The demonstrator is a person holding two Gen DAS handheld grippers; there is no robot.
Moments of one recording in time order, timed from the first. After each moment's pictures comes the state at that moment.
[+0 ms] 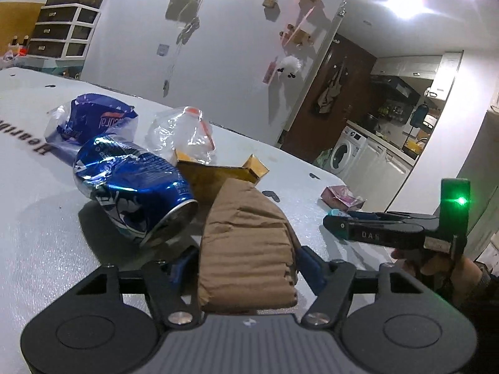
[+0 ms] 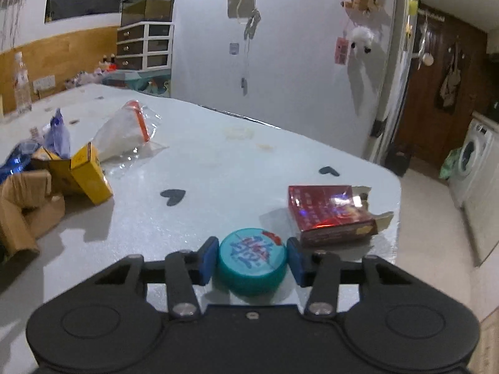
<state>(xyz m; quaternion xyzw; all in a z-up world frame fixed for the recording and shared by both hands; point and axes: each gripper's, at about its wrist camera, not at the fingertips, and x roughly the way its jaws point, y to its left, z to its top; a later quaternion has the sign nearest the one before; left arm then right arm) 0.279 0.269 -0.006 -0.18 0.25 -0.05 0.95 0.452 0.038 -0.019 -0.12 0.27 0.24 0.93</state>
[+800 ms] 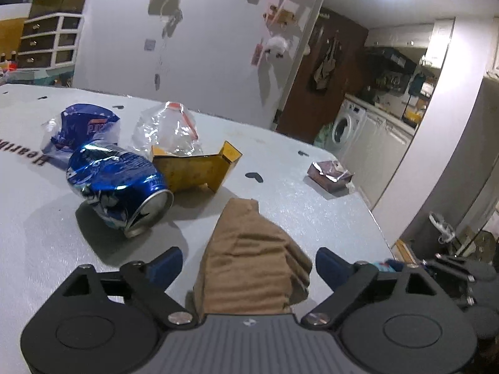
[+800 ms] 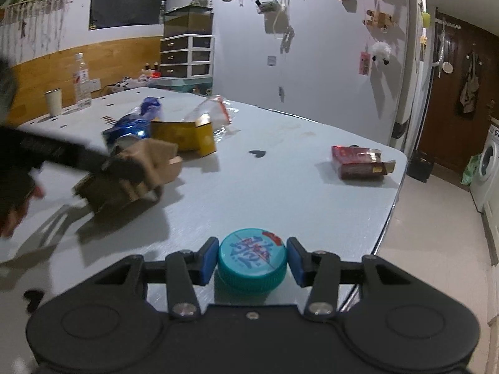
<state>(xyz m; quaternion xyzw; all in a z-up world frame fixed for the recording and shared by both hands) 0.271 0.241 0.015 -0.13 0.30 -0.05 0.94 0.299 -0.003 -0.013 -0.10 0.25 0.31 0.91</state>
